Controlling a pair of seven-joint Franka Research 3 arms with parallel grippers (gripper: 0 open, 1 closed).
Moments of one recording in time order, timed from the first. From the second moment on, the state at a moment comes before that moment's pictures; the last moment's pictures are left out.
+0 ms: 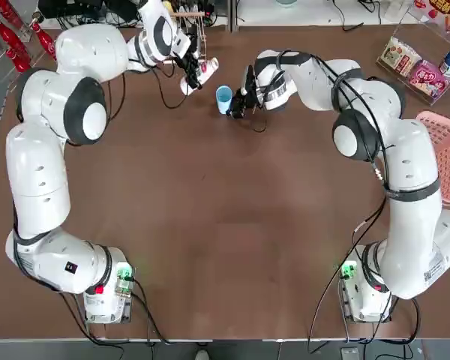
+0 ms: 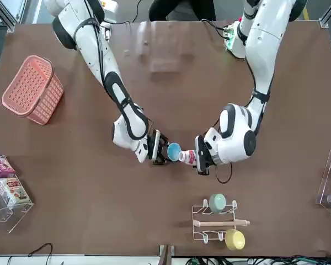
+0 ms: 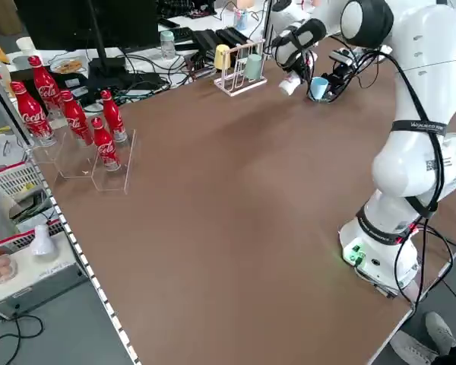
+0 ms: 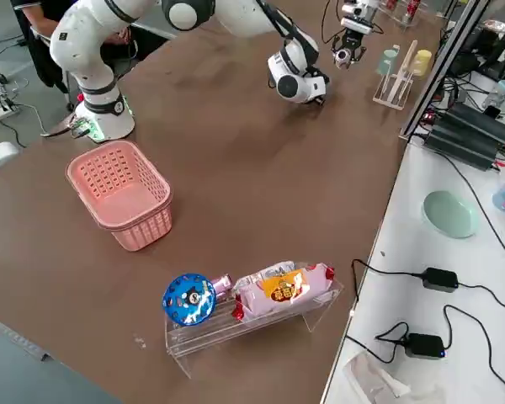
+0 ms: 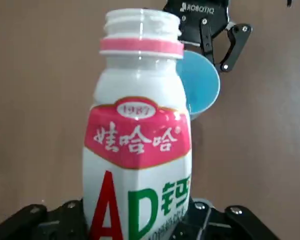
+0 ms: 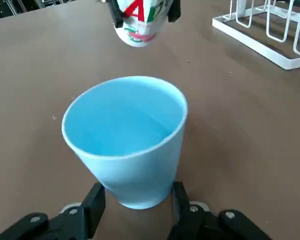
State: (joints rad) left arm -0.35 0.68 -0.09 -1.58 -0.56 2.32 1.47; right arm 0.51 0.93 0.15 -1.50 1.55 2.57 -2.06
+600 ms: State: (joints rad) left arm -0.40 0.61 -0.08 -1.66 -0.42 2.37 1.33; right arm 0.51 0.93 0.15 -1.50 1.55 2.57 -2.06
